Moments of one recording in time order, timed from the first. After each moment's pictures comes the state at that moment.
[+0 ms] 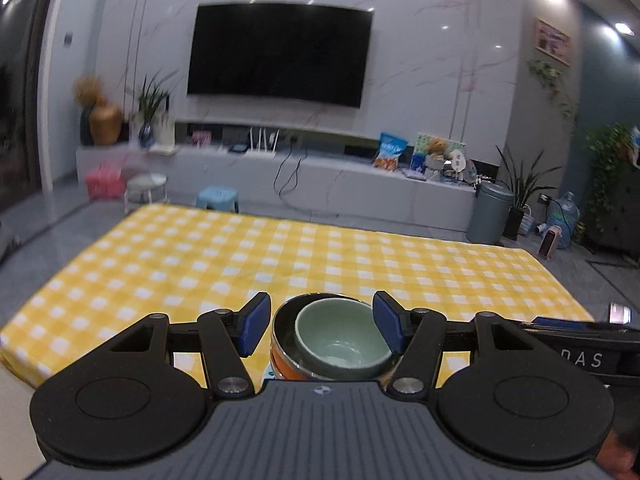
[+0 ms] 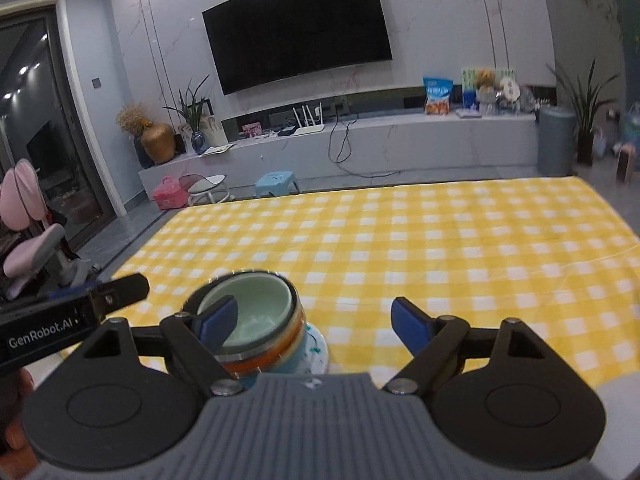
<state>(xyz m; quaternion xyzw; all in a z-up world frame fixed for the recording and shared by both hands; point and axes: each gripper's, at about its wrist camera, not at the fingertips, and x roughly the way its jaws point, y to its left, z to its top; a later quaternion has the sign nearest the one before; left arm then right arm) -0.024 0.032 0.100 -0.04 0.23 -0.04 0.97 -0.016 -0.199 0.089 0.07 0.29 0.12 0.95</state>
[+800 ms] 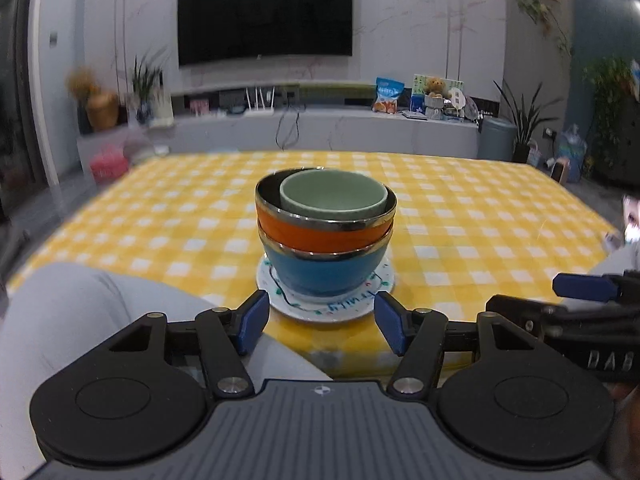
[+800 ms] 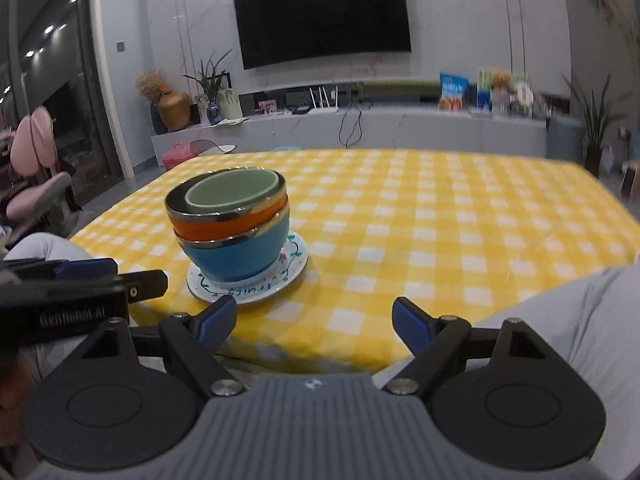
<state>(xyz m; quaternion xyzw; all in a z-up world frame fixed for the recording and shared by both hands) -0.058 0.005 0.022 0.03 0.29 -0.03 0.96 -0.071 -0.224 -0.001 0.03 0.30 0.15 0.94</state>
